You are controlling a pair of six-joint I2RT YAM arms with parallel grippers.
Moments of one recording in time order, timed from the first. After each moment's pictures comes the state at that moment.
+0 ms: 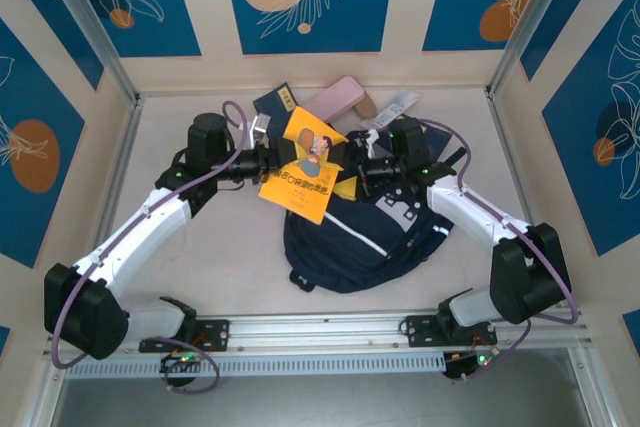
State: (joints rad) left arm -0.44 1.26 1.05 -0.14 0.82 -1.05; right arm 0.41 1.41 0.94 -0.03 -0.95 1.21
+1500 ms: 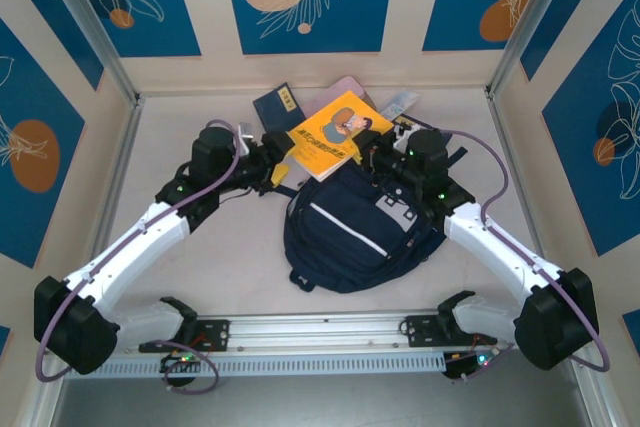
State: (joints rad) left arm -0.54 1.18 0.99 -0.14 0.34 -1.36; right arm 0.47 1.16 0.84 0.14 -0.30 1.57
